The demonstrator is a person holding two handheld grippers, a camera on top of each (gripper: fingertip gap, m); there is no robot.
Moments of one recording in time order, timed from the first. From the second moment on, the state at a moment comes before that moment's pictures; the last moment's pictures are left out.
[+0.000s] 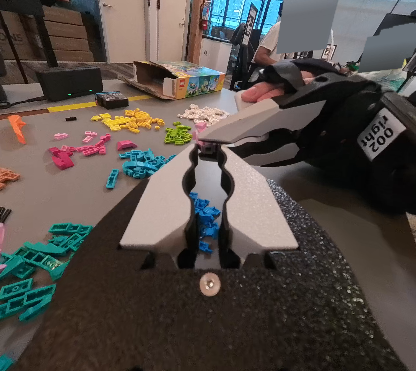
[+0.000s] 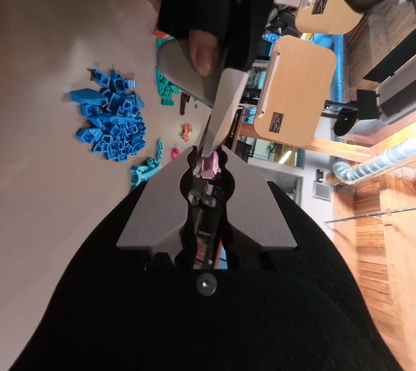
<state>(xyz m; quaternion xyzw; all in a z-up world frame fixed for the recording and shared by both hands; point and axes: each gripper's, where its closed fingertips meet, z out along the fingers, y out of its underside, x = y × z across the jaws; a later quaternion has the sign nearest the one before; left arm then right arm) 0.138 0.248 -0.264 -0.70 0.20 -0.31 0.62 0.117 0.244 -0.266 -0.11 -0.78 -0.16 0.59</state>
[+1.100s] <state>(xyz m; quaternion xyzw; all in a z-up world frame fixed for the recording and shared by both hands) 0.143 0.237 -0.244 -0.65 0.21 -0.35 0.64 0.121 0.229 -0.244 -0.16 -0.76 0.03 0.63</state>
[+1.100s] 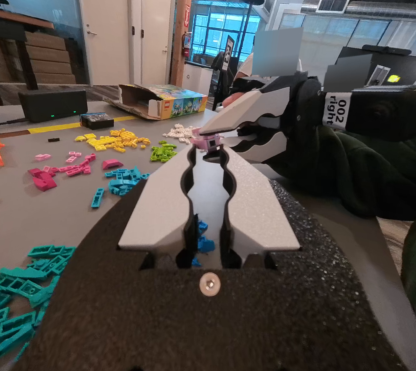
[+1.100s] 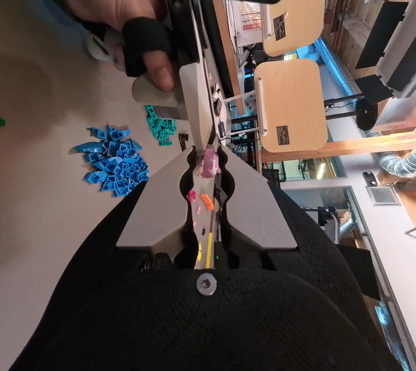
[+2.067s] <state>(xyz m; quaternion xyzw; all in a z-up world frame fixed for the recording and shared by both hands) 0.151 0.229 -0.233 -0.62 0.21 -0.39 0.65 0.122 0.216 -0.233 -0.13 -0.75 0.04 0.65</state>
